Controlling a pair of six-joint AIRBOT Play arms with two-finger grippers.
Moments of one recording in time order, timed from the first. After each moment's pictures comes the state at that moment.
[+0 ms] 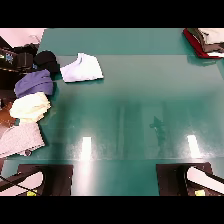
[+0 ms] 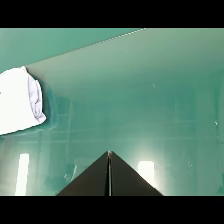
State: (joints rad) left arm 0.14 -1.22 1.56 1.06 -1.39 -1.35; right arm -0.46 -1.22 1.68 -0.86 1.39 1.48
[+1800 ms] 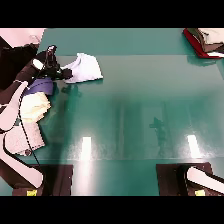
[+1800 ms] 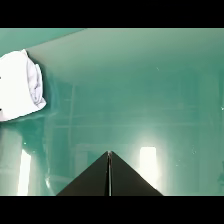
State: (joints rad) left arm 0.03 -1.85 1.57 1.02 -0.72 -1.18; right arm -0.46 -1.23 1.68 -0.86 1.44 1.48
